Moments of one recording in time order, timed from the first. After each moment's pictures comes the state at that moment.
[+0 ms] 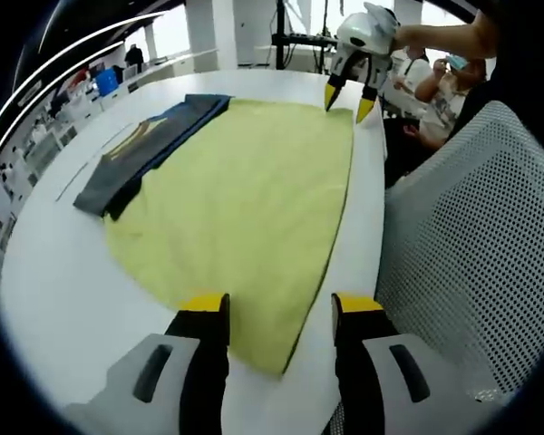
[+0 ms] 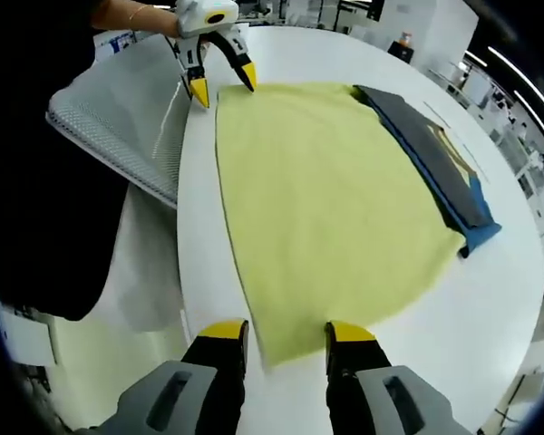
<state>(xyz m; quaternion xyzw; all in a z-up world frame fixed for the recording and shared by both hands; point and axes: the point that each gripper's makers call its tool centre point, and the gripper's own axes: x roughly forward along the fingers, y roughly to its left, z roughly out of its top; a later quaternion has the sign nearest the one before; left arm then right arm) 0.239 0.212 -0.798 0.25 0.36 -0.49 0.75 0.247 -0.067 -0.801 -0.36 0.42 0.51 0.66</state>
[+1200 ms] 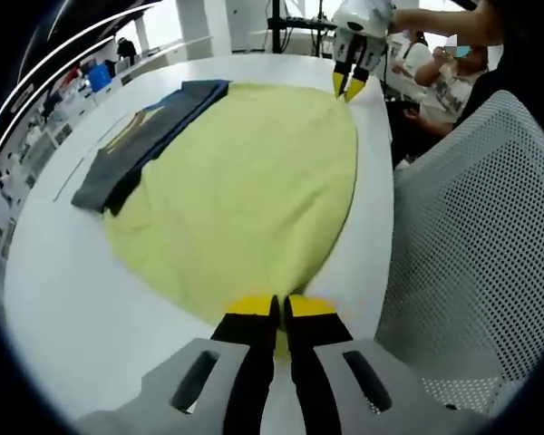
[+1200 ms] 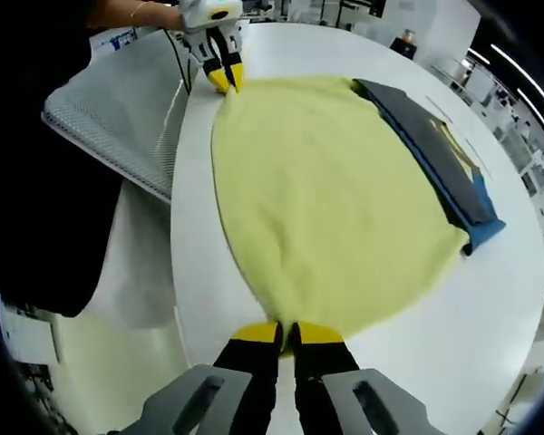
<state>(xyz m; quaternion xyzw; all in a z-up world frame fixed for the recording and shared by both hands) 0.247 0.220 -0.802 0.27 0.39 -0.49 0.73 0.252 -0.071 -0.805 -0.36 0.43 0.51 0.66</state>
